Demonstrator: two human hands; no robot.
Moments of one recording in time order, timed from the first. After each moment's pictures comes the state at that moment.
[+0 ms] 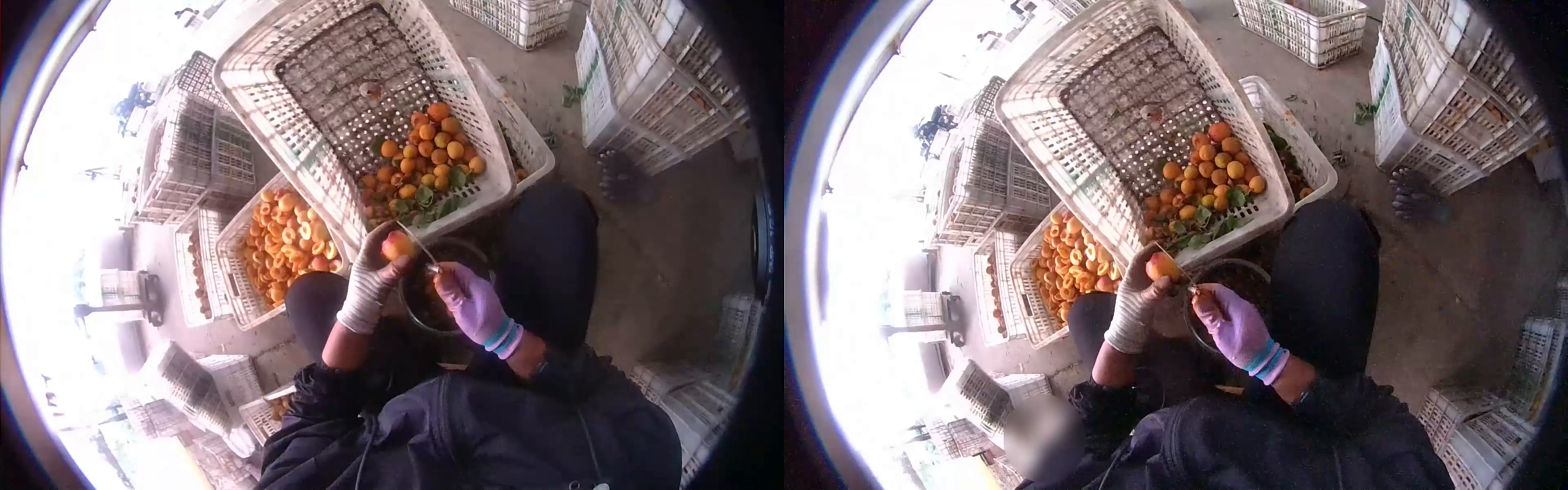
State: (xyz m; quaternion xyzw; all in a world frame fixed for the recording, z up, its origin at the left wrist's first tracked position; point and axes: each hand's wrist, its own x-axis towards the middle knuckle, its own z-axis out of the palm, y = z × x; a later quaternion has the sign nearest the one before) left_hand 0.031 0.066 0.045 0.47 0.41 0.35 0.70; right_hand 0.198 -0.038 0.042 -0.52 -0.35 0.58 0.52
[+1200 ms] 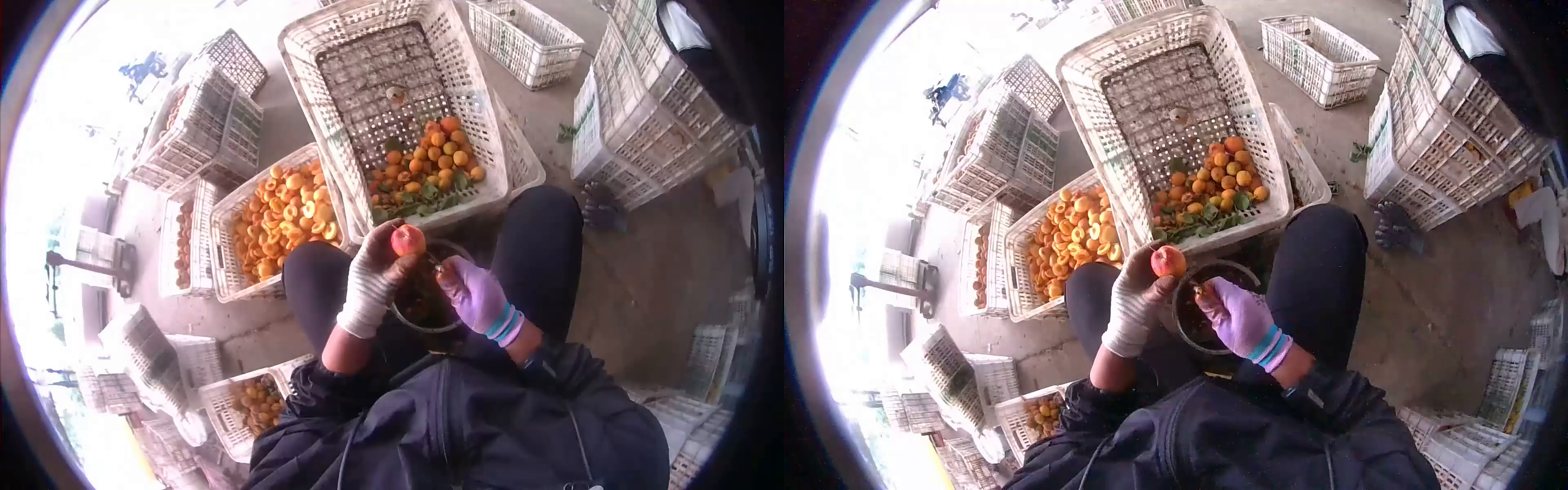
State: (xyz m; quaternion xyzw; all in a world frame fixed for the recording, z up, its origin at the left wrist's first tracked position) left_hand 0.018 0.003 0.088 0.50 0.40 0.44 0.63; right_hand 0.192 -0.066 0.083 -0.55 -0.61 0.35 0.45
